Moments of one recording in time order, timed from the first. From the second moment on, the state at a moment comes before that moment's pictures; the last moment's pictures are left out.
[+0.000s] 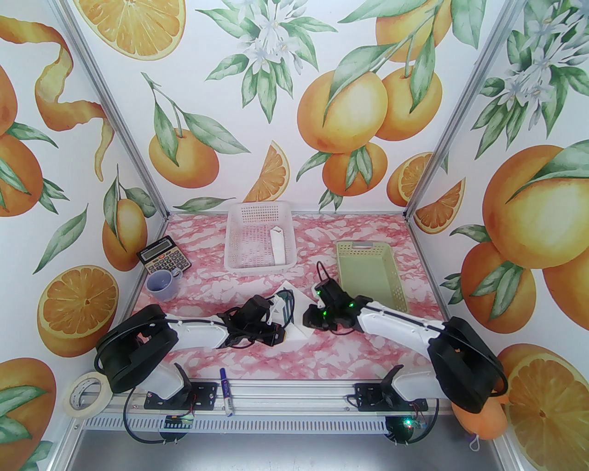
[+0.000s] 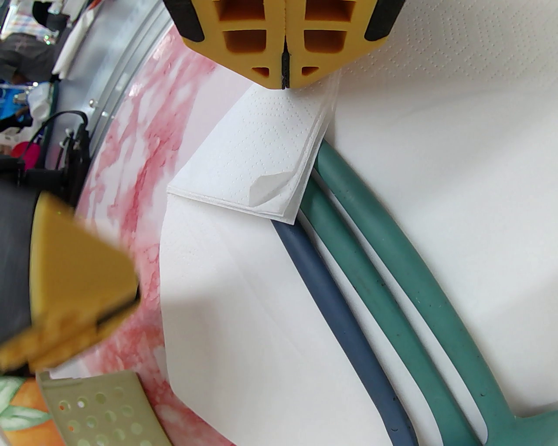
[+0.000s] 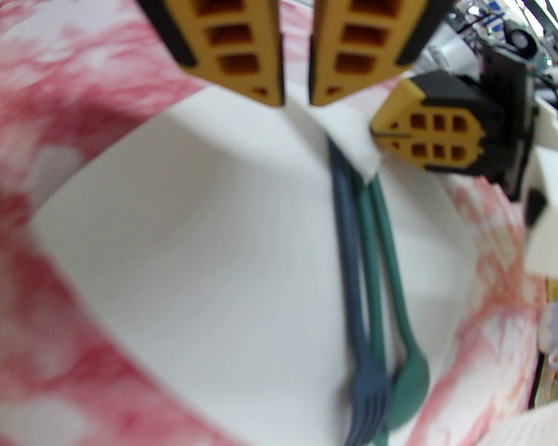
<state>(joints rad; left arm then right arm) -0.86 1.55 0.52 0.16 0.37 -0.60 0.63 1.40 0.70 -0.38 -0.29 0.76</state>
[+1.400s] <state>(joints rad) -0.86 1.55 0.51 0.16 0.37 -0.60 0.58 1.60 0.85 -0.52 -0.09 0.63</state>
